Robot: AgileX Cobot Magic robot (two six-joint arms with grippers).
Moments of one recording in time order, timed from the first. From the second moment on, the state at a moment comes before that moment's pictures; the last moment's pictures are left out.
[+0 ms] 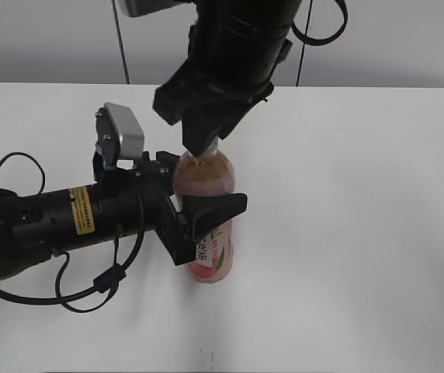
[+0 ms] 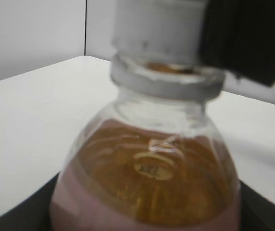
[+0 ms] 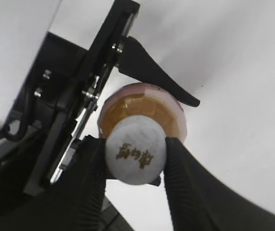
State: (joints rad) left arm -0.46 1.98 -0.64 0.80 -1.21 -0.35; right arm 0.75 1.89 -1.76 0.16 1.23 -0.21
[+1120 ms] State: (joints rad) left arm -0.46 1.98 -0.64 0.82 -1.21 -0.33; right arm 0.75 1.88 -1.76 0.16 1.22 -1.88
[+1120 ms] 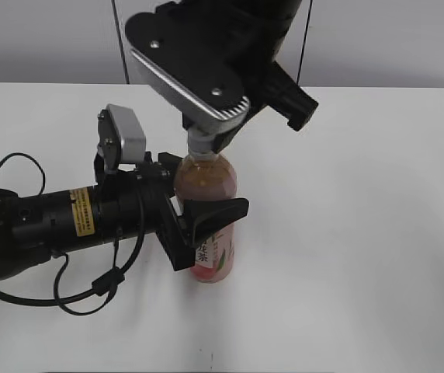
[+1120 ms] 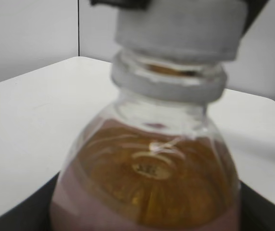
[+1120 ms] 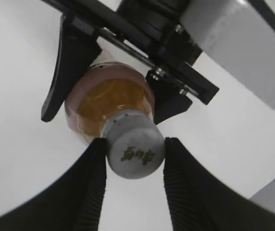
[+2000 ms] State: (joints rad) left arm -0.46 1.98 -0.64 0.83 -1.21 -0.34; right arm 0.75 1.88 -1.76 0.26 1.22 -2.08
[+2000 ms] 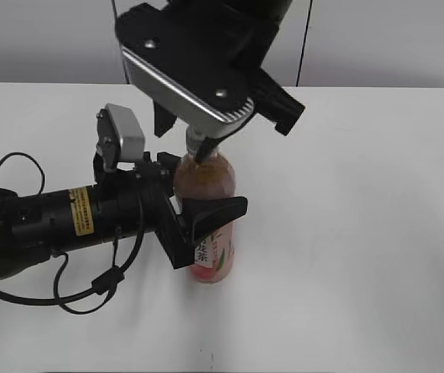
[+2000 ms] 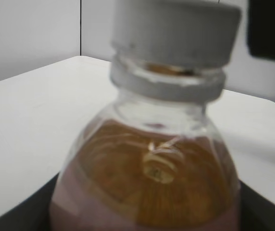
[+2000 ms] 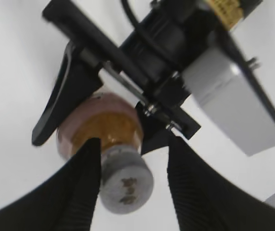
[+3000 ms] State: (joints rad) left arm -0.46 1.98 -0.64 0.83 -1.21 -0.34; right arm 0.76 1.86 -1.89 0.15 1.22 -0.15
